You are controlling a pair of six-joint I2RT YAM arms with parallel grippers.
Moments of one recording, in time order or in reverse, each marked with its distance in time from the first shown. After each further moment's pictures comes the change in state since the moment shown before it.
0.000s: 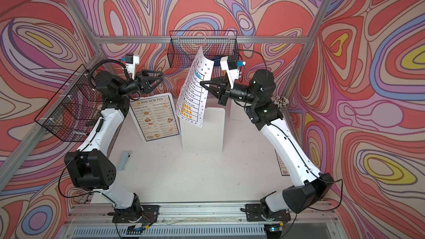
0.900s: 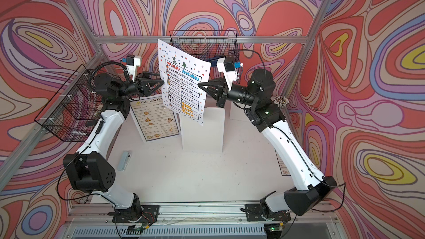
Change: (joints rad) left arm -0.018 -0.029 -0.039 0.092 0.072 -0.071; right arm 0.037 -0.019 0.041 -0.111 0.080 -0.087
